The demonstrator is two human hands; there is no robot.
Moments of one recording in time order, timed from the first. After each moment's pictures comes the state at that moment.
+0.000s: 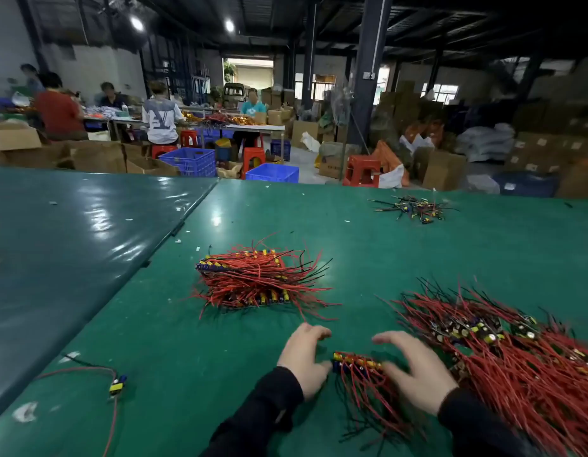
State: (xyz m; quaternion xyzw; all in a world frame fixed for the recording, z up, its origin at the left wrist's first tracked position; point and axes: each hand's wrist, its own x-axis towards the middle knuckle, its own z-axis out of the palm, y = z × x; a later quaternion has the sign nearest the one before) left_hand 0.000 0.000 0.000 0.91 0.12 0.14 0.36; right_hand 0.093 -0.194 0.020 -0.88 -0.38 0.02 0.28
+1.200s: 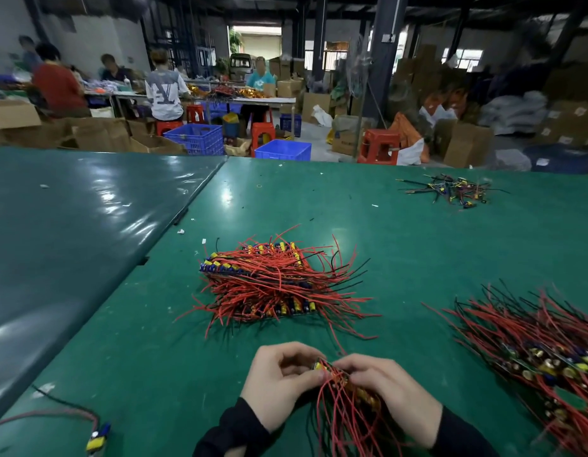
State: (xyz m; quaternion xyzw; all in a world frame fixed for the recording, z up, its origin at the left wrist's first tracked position) left_hand -0.018 0.070 -0.004 0.70 0.17 0.16 0.67; right_hand 0.087 -0.084 0.013 -0.74 -0.40 0.28 0.47
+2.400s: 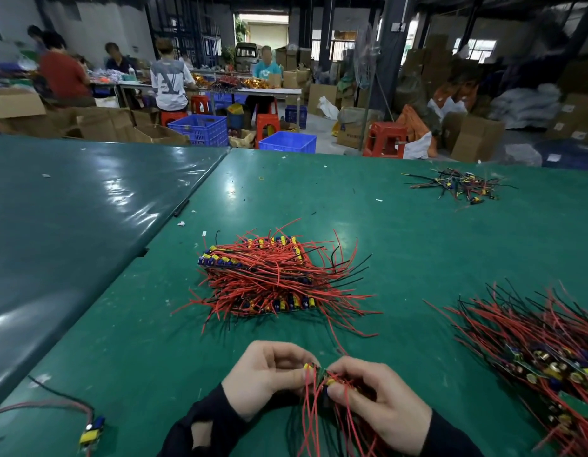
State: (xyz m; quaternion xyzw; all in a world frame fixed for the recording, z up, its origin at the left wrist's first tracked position) left_hand -0.023 0.086 0.001 0.62 0.13 0.05 0.77; right_hand 0.084 -0.084 0.003 -0.70 -0.49 0.24 0.47
